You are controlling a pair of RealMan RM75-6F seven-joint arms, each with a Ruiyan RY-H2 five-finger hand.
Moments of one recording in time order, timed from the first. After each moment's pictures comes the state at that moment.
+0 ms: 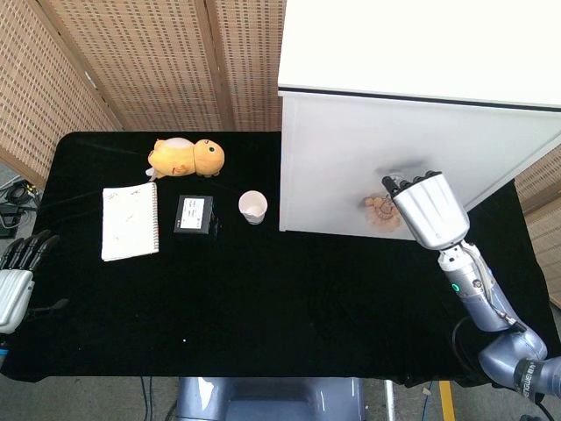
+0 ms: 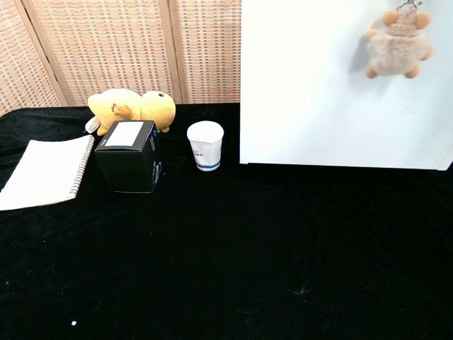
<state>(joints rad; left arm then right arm) -0.15 -1.08 -0.03 -1.58 1.50 1.40 -0.06 0.63 -1.12 0.28 -1.59 -1.59 1.36 -0.45</state>
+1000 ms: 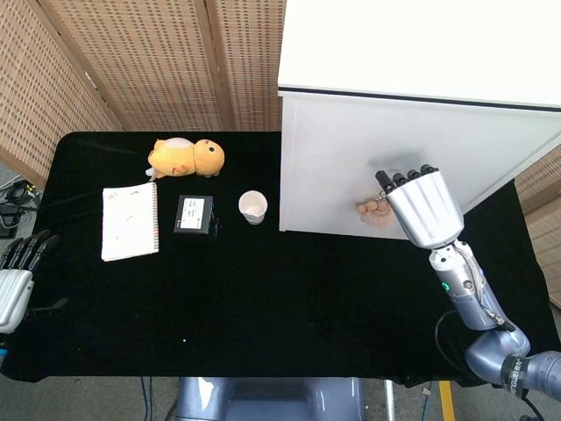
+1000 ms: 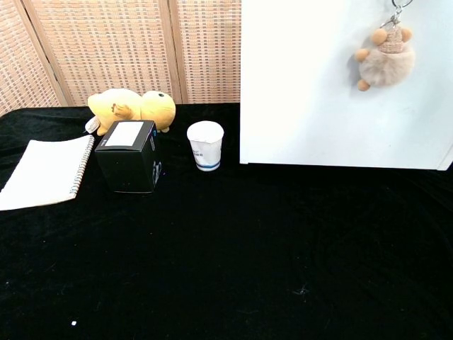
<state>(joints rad) -0.15 -1.08 -0.03 -1.58 1.50 1.40 -0.06 0.64 -1.15 0.31 -1.62 -1.61 1.43 -0.53</state>
